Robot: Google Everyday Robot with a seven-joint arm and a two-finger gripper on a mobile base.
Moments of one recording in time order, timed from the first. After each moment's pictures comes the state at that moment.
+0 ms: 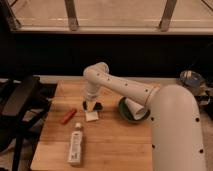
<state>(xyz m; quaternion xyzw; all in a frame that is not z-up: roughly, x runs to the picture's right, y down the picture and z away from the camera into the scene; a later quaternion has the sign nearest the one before) -0.105 0.100 0.857 -0.34 -0.20 -0.14 0.91</state>
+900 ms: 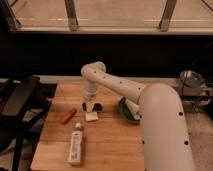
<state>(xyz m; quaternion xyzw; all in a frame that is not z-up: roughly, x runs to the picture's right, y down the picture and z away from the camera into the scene) -0.104 0.103 0.867 -0.39 -0.20 -0.14 0.89</state>
